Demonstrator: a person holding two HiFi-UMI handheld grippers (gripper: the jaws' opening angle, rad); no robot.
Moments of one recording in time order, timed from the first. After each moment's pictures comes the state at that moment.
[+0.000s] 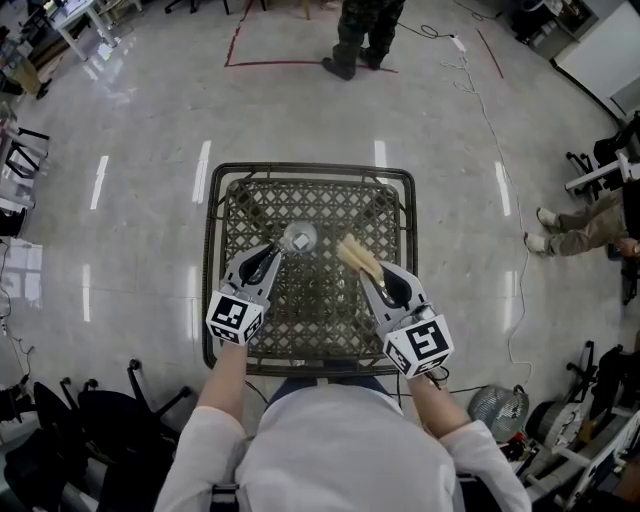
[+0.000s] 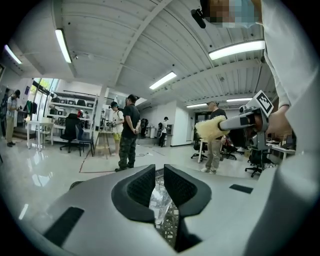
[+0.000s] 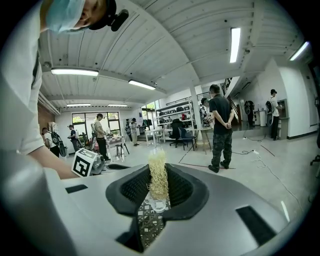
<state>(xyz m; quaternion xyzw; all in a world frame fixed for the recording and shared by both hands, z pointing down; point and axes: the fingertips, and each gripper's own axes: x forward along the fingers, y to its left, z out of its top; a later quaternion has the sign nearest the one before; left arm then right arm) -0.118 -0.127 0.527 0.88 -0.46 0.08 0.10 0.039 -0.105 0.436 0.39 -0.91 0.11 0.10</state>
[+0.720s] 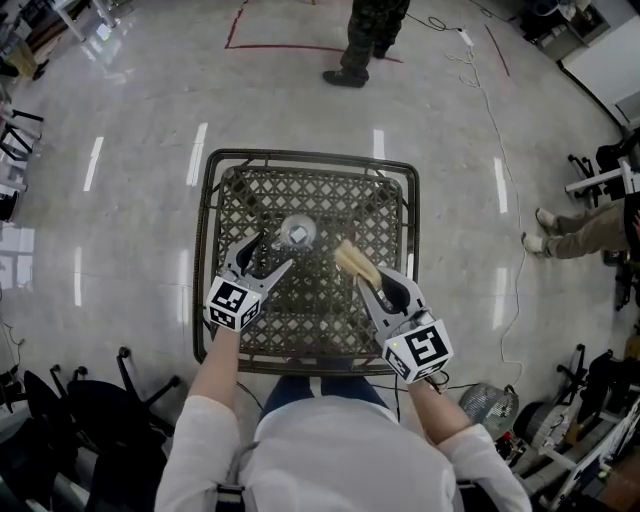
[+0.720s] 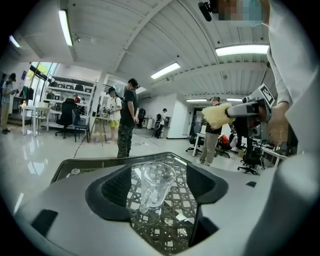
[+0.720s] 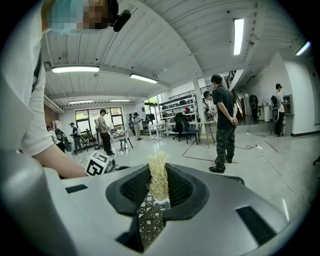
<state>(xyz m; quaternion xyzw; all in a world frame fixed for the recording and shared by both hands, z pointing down) -0.114 -0.135 0.602 0.89 -0.43 0.10 0.16 0.036 -0.101 0.467 0.36 -0.91 0.12 0.13</state>
